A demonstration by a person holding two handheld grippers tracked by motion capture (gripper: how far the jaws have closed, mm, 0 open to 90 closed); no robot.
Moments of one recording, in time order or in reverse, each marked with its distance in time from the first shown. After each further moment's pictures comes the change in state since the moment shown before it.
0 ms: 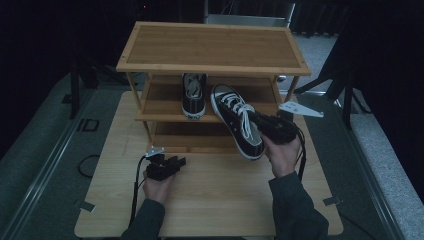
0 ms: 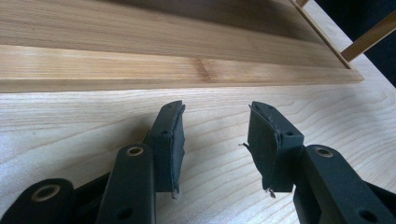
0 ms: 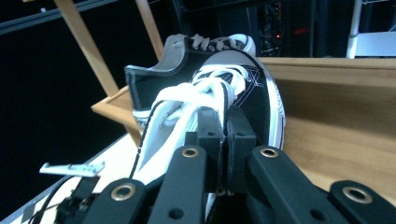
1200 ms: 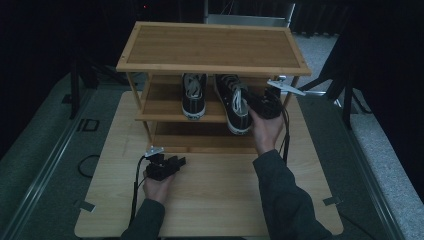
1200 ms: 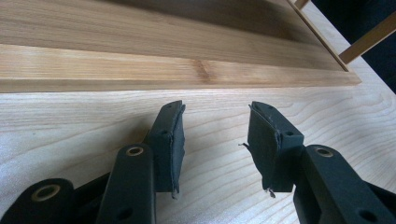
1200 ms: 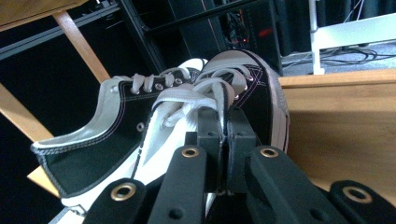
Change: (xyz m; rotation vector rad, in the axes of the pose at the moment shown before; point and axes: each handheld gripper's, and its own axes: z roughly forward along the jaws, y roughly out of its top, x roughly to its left) left arm 0.001 0.001 0.000 -0.002 -0.008 -0.008; right arm -0.028 0.024 0.067 -0.050 -0.132 0.139
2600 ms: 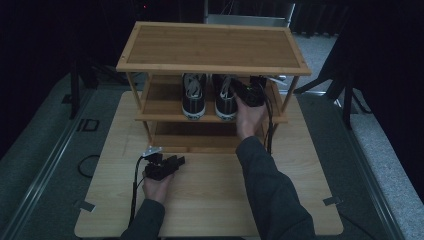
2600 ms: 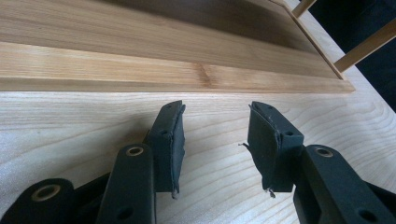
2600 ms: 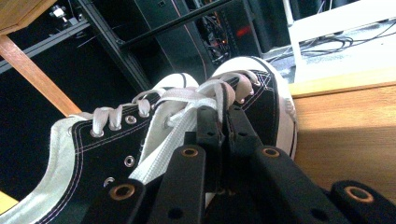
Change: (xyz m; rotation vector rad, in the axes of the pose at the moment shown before) left arm 0.003 0.000 -0.002 -0.018 -0.015 -0.034; right arm 0.005 0.007 0.058 -0.023 -0.100 0.129
